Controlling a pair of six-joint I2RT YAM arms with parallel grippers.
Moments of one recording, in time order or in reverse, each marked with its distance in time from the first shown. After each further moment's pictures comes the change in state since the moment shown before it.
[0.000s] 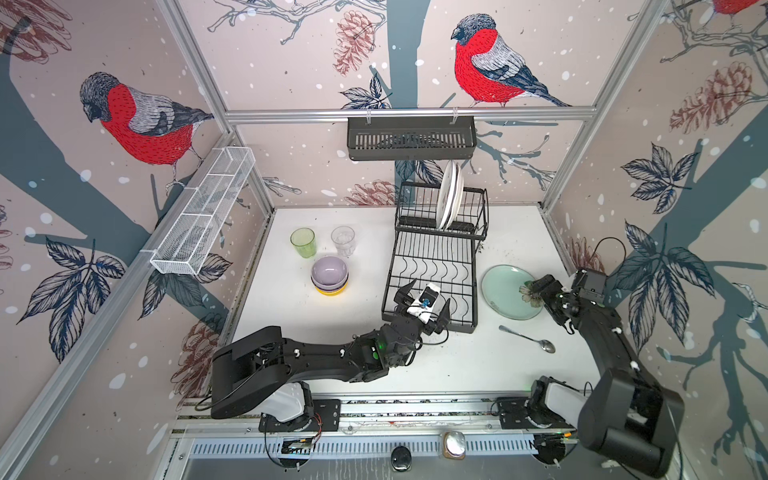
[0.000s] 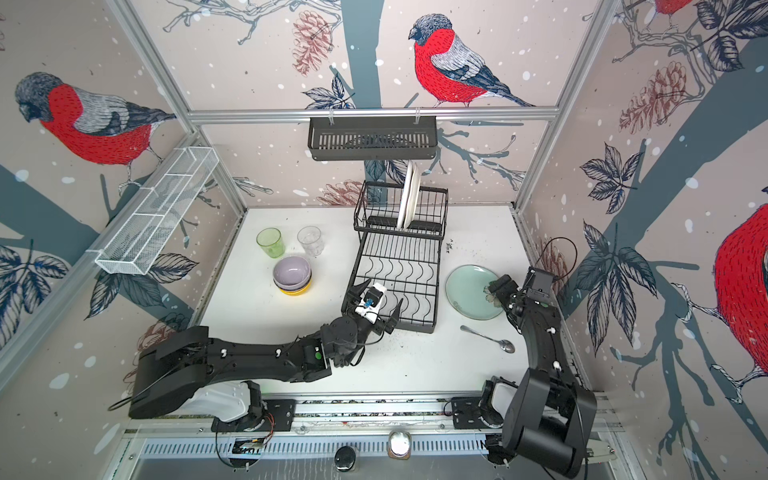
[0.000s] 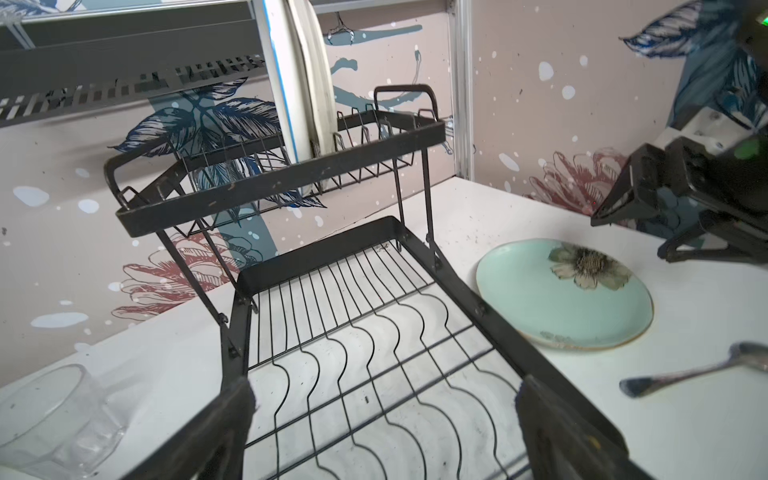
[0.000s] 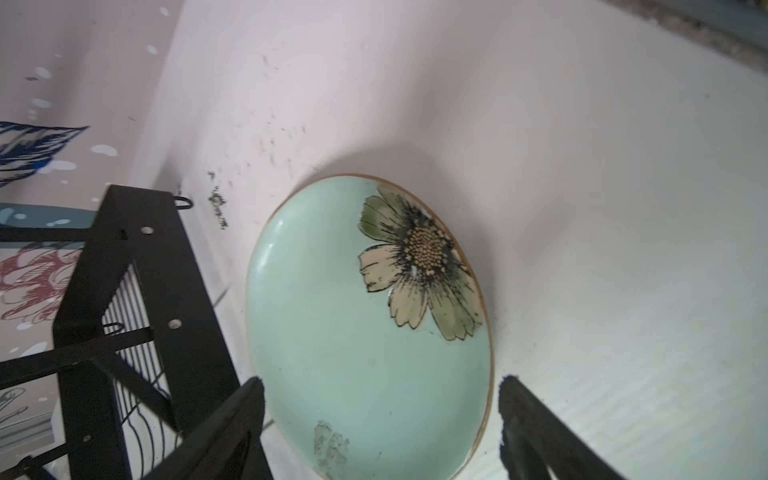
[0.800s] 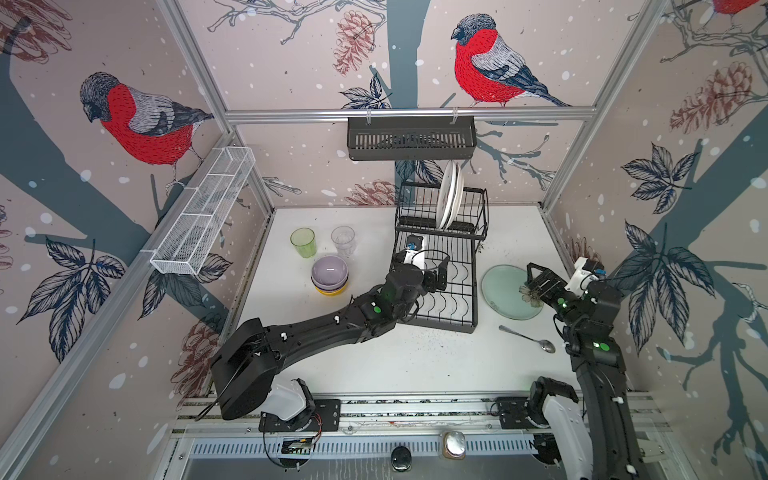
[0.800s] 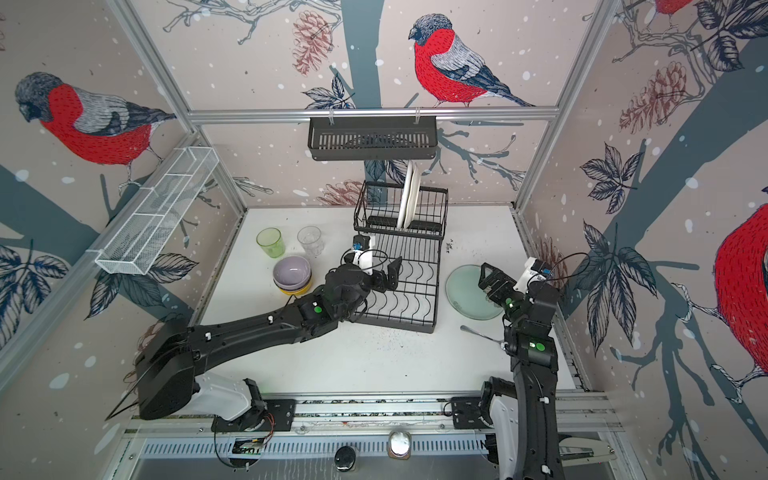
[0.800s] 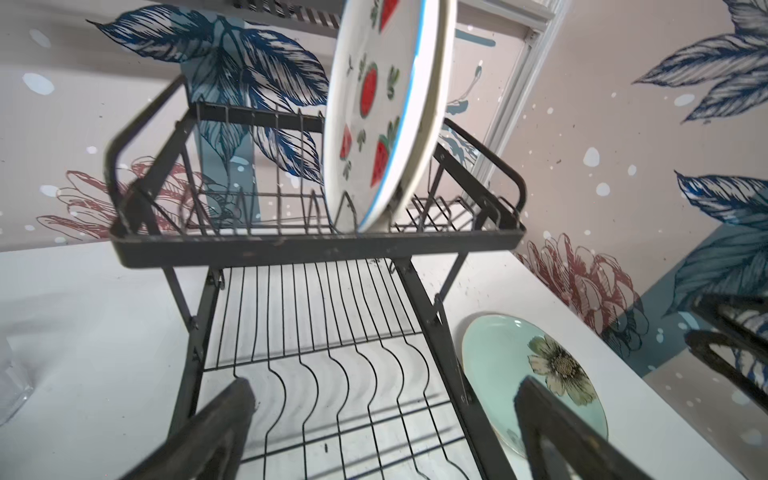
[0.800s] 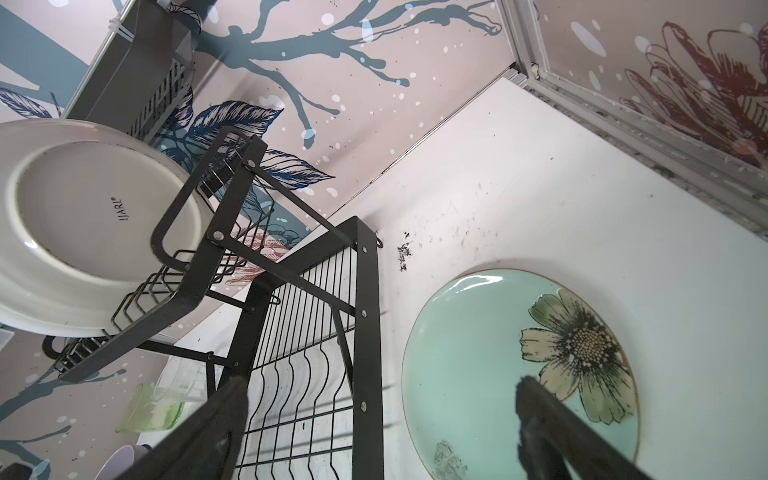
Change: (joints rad) left arm 0.250 0.008 0.346 -0.444 0.216 -0.391; right arm 0.084 -0.449 -0.105 0.167 -0.105 -0.061
